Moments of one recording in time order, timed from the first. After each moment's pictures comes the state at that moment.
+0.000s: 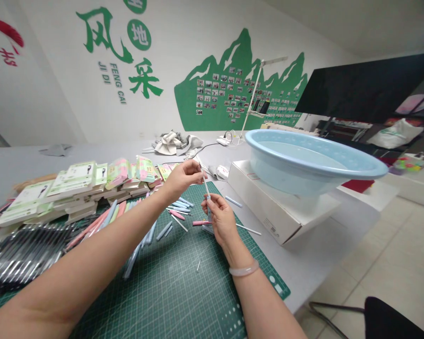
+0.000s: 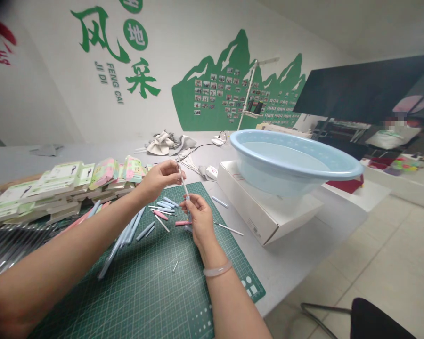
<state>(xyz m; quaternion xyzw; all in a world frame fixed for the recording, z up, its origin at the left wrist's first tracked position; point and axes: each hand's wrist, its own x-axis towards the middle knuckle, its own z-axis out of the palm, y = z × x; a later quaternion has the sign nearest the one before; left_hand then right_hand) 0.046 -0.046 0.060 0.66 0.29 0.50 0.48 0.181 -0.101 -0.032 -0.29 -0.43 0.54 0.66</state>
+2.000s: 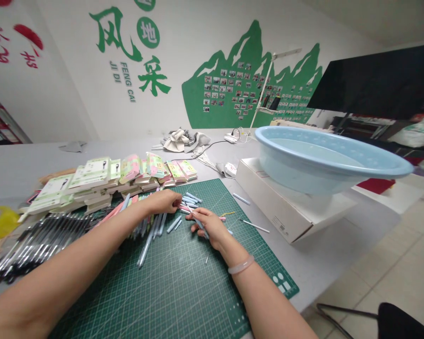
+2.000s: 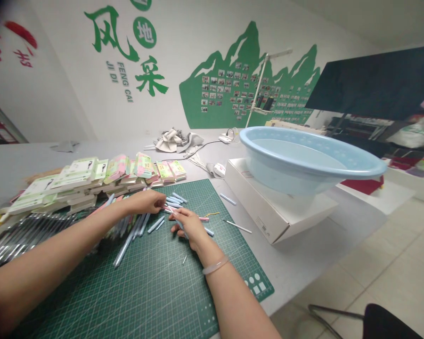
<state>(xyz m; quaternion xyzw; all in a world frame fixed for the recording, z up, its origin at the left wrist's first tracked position) -0.058 -0.037 -0.016 0.89 0.44 0.01 0.07 0.146 -0.106 -0.067 -0.37 -0.44 0.71 0.40</state>
